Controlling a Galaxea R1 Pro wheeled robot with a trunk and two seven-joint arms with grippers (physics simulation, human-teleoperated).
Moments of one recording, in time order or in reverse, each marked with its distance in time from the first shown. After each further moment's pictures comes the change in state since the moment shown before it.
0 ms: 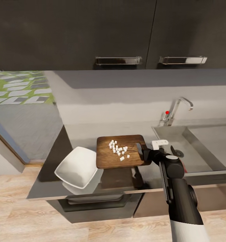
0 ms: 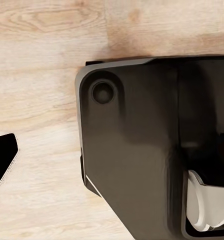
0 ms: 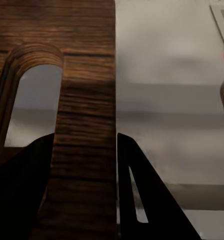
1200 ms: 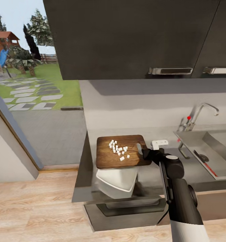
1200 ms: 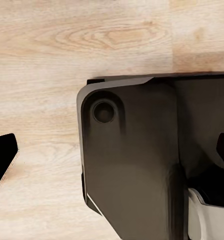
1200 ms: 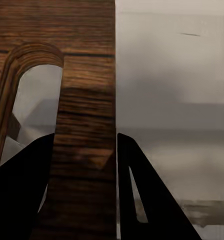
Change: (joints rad) left arm 0.000 0.000 0.000 -0.001 0.000 0.000 0.000; right arm 0.000 0.000 0.000 0.001 0.000 0.000 0.000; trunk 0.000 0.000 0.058
